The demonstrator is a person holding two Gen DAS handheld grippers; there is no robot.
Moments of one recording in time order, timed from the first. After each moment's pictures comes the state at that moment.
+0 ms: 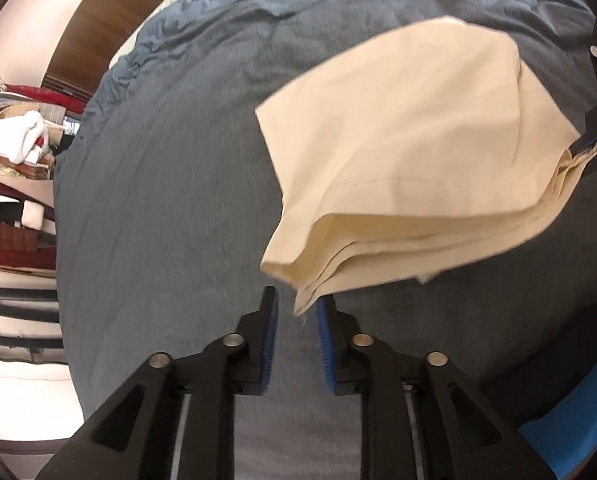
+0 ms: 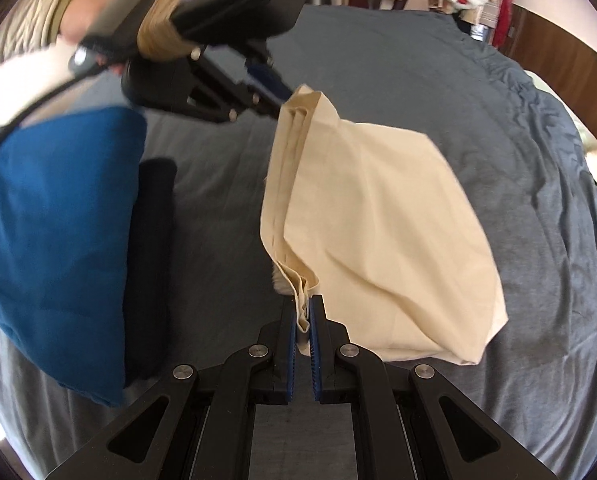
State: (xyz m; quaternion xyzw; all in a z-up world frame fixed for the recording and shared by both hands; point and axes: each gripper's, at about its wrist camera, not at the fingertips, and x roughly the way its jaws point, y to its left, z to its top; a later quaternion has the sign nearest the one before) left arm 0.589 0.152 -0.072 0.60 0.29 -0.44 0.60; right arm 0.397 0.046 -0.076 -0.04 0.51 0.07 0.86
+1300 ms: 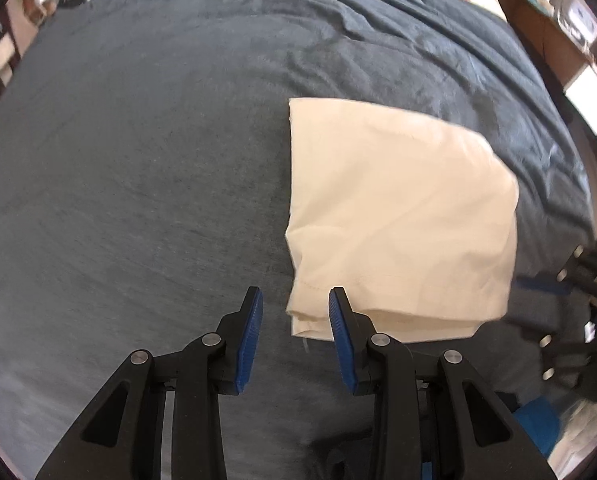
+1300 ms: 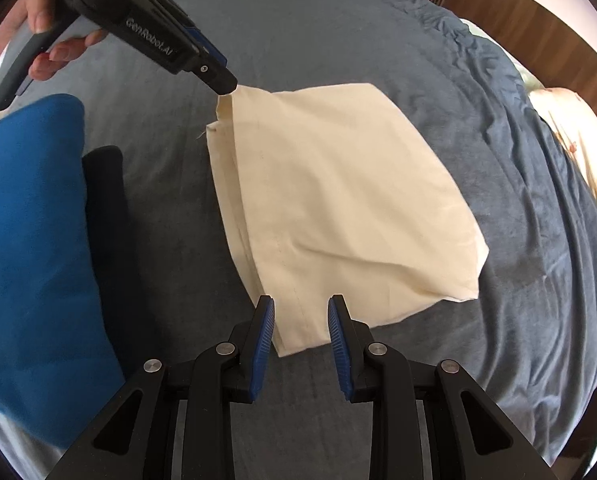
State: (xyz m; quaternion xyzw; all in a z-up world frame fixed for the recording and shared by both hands) left arm 0.646 0.159 -0.060 0.34 0.50 -0.48 0.63; right arm 0.404 0.064 -0.087 0.00 0.56 -0.08 0.82
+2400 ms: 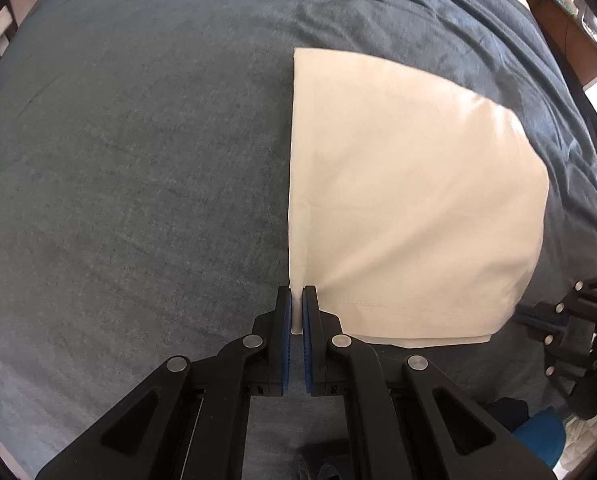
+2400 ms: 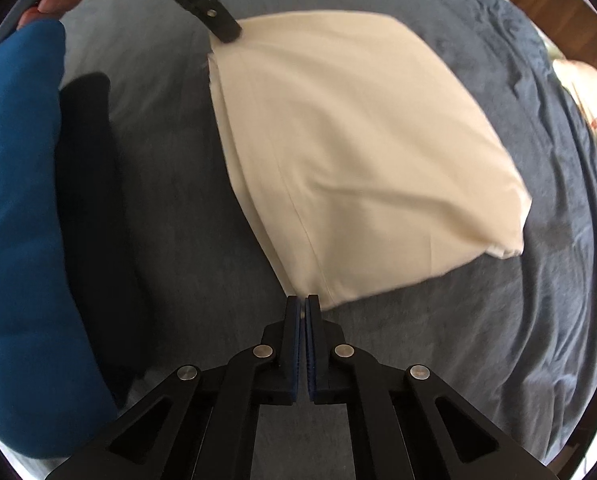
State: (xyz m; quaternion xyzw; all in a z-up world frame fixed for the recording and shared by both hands) left arm 0.646 0.153 -0.100 0.36 0.55 -0.45 0.61; right arm 0.391 0.078 -0.120 0.02 0.64 -0.06 0.77
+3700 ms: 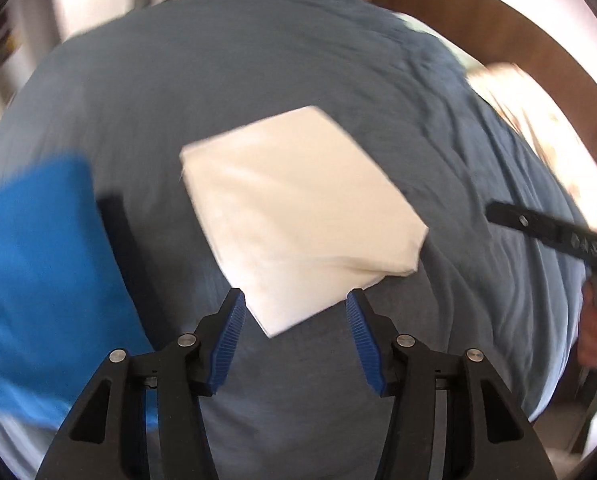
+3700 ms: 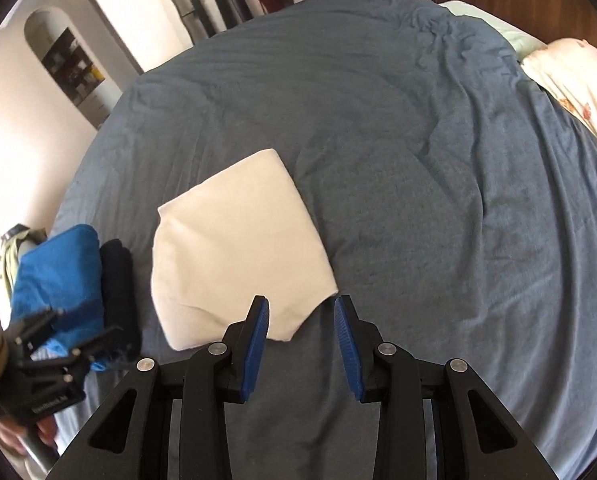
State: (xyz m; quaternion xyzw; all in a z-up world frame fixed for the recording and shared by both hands) left arm 0.419 0.145 -0.037 0.00 0.54 -0.16 0.83; right arm 0.370 -0.158 -0.022 0.13 0.51 0.05 0.85
